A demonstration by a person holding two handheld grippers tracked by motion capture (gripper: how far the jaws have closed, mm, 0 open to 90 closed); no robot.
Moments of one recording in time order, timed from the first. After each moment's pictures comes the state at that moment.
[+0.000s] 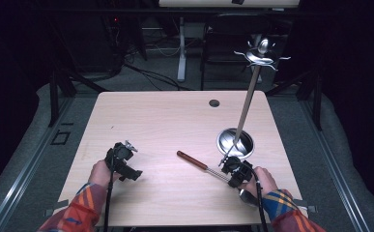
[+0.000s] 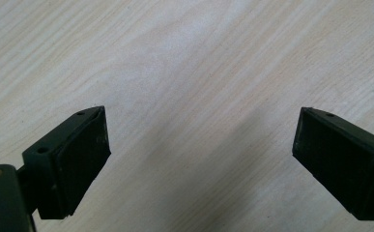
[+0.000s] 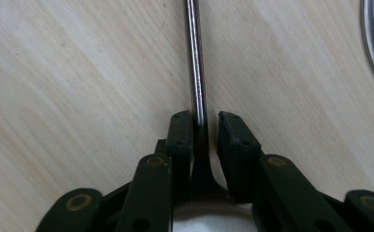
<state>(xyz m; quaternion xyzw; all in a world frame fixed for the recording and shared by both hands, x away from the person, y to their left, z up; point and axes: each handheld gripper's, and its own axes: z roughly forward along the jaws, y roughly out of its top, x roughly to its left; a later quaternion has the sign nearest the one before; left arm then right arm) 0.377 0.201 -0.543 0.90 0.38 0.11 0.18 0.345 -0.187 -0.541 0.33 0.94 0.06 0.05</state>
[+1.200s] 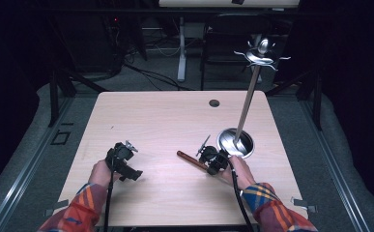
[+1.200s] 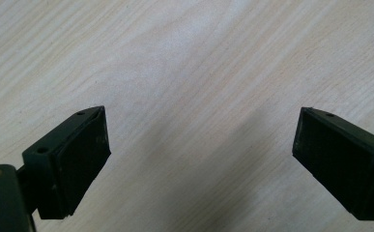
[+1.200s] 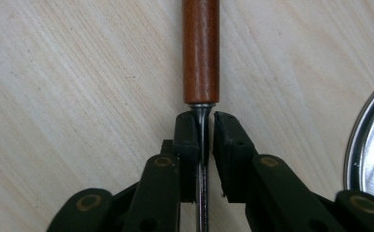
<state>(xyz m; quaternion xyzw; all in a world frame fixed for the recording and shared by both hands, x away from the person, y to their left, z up) 0.378 0.200 -0.544 0.90 0.38 0.11 0.17 0.382 -0.123 -0.543 0.29 0.95 0.09 0.08</state>
